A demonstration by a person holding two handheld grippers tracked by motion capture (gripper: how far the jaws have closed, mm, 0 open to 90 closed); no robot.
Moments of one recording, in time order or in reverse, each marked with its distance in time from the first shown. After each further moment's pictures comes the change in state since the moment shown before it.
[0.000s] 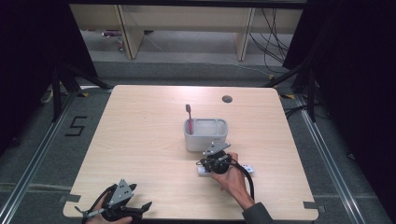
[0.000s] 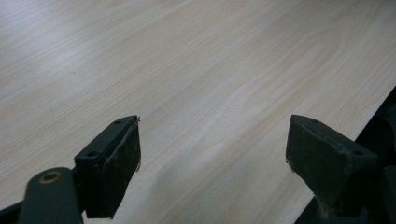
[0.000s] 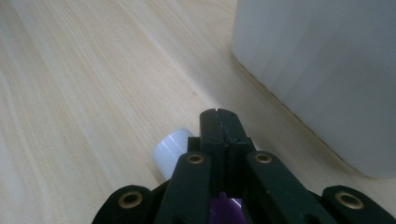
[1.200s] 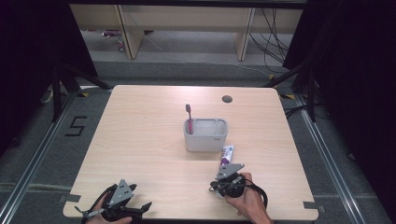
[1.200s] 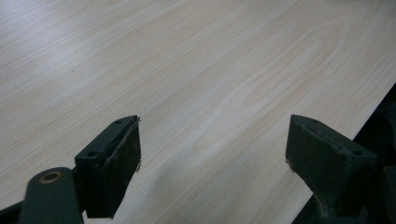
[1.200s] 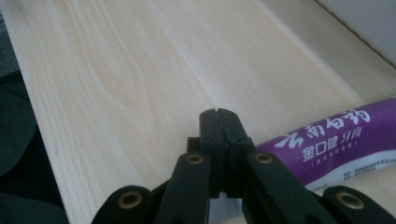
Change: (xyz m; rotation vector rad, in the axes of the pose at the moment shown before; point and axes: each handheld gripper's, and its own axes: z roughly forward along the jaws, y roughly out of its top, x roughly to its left) left arm 0.000 0.000 0.000 0.008 0.001 0.008; right arm 0.029 -0.049 -0.046 0.063 0.097 -0.046
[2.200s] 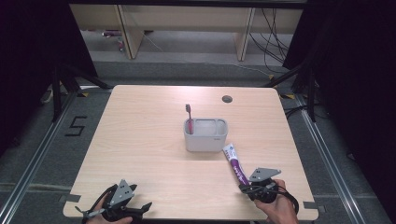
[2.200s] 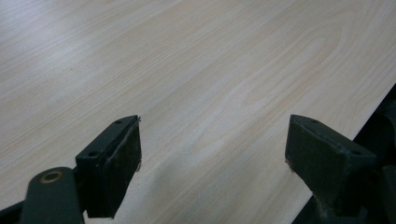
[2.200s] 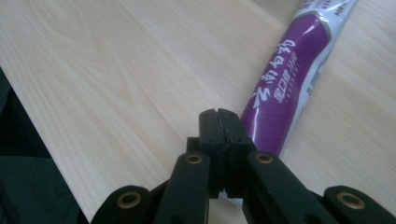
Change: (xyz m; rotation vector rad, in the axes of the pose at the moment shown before) left arm -0.001 0.000 0.002 -0.005 -0.004 -0.010; right arm -0.029 -0.060 -0.055 -0.007 -0.089 0.127
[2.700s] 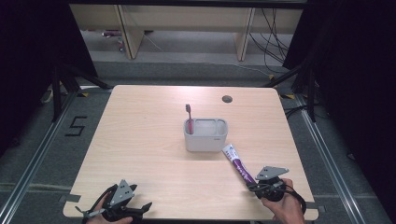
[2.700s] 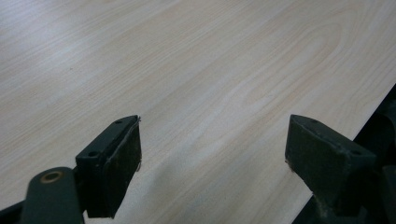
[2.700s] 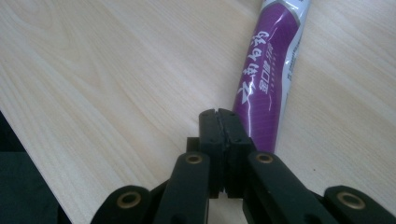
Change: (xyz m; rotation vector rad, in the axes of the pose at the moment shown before) left arm 0.001 0.001 -0.001 0.019 0.008 0.018; right arm -0.014 -0.008 -0.011 0.024 -0.048 0.034
